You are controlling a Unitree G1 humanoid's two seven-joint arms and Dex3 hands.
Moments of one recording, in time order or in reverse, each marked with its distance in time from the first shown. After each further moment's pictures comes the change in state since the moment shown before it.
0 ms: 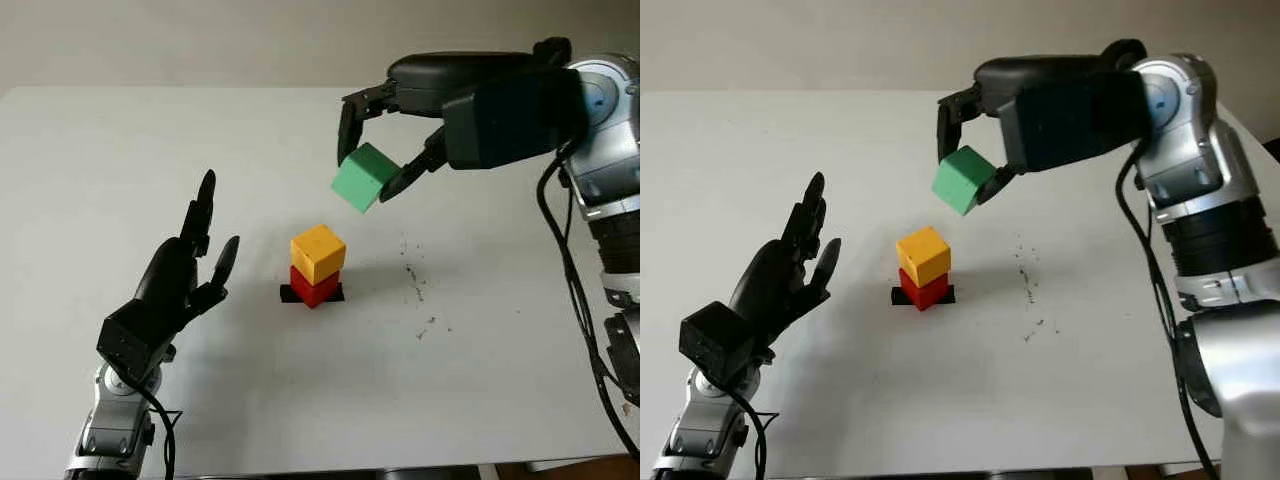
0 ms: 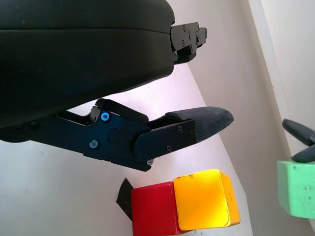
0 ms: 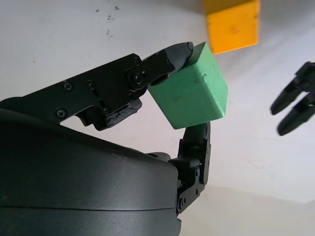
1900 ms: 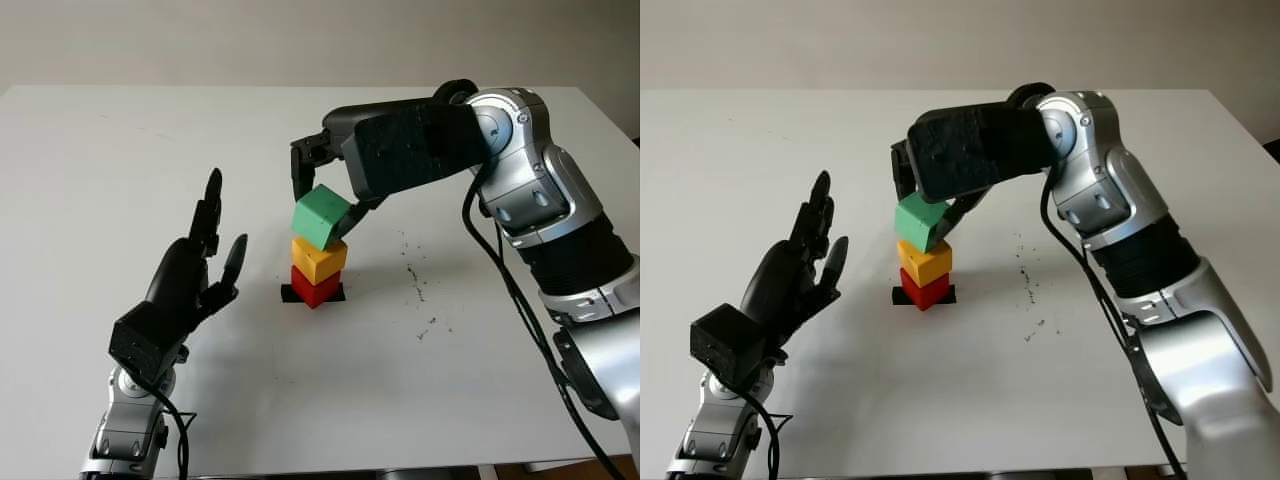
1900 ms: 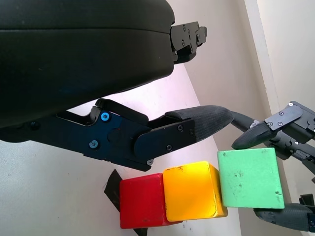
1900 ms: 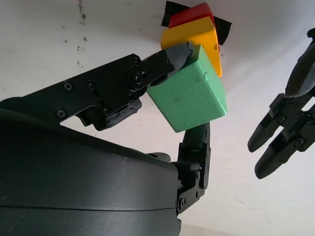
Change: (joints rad) left arm 0.009 -0.036 -0.026 -0.026 0.014 0.000 0.033; right arm 0.042 0.120 0.122 -0.046 -0.072 0.164 0.004
